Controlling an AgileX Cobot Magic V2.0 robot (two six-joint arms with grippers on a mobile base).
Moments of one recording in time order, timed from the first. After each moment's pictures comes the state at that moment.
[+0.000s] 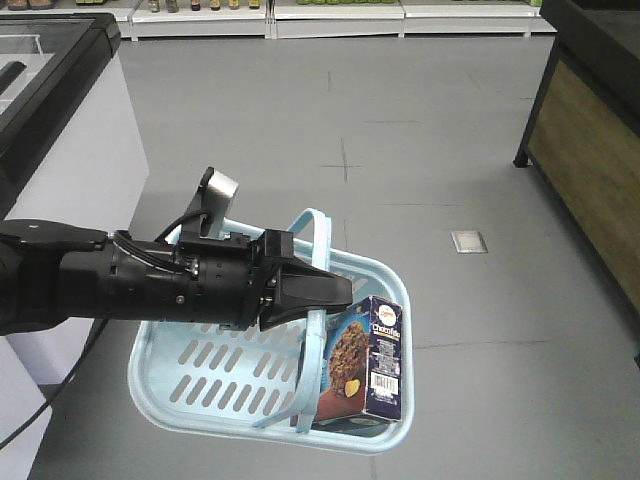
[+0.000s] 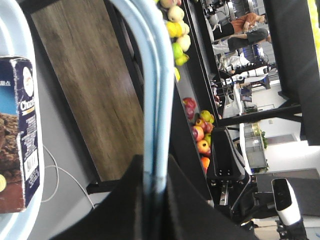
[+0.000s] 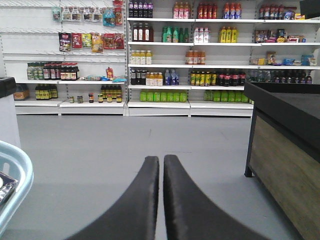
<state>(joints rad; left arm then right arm) -0.40 1.58 -0.94 -1.66 0.94 0.82 0.01 -0.01 0.03 -0.15 0.01 0.13</state>
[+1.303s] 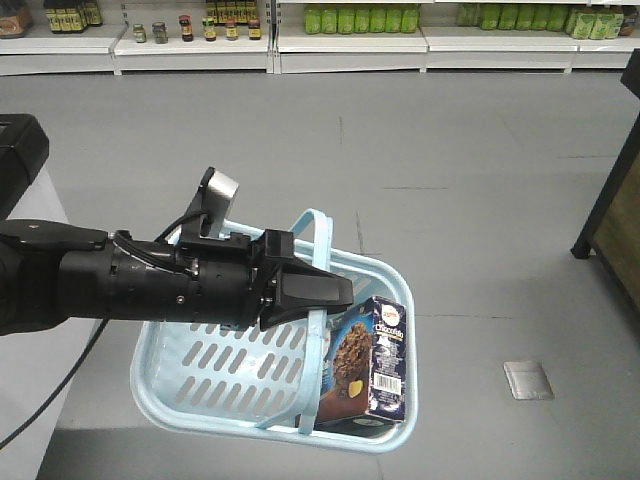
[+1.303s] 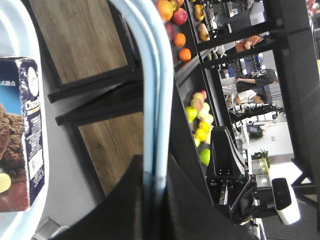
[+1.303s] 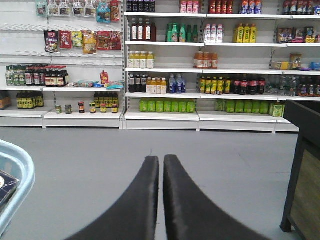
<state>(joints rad) -0.40 1.58 -0.94 -1.66 0.94 0.82 0.01 -0.01 0.03 -0.15 0.01 0.13</state>
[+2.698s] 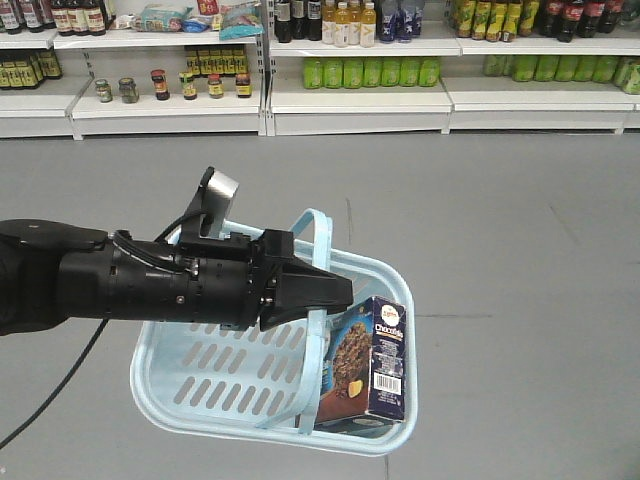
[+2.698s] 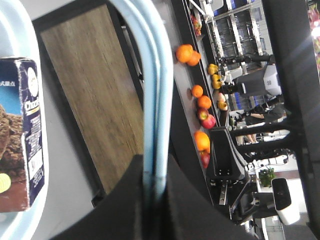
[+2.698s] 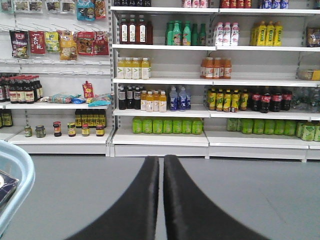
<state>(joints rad) -0.40 1.58 -0.94 -1.66 0.94 0.82 0.01 -0.01 0.03 -0.15 0.01 0.13</state>
